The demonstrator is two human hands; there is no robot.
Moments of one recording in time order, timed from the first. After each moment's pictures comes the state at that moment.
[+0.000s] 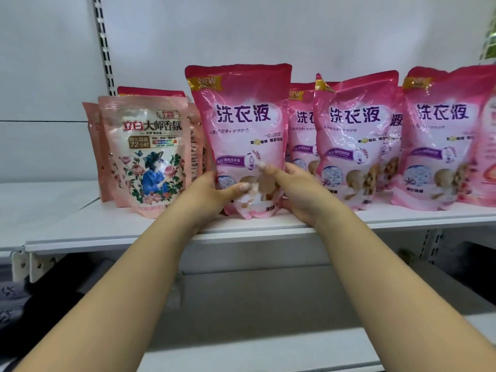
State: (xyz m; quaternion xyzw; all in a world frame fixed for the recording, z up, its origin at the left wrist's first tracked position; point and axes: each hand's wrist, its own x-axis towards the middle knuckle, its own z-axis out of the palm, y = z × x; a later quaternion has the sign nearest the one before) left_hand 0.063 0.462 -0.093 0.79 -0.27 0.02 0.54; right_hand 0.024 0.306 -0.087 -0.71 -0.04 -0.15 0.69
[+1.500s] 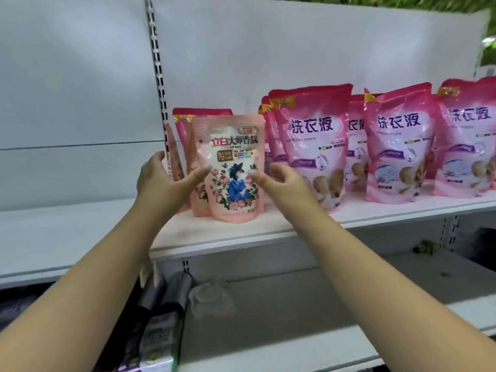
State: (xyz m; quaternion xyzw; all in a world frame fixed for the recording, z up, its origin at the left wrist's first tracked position) left_hand 0.098 0.619 -0.066 0.82 -0.15 0.22 0.51; right_hand 0.029 0.452 -0.083 -0.77 0.02 -0.31 0.55
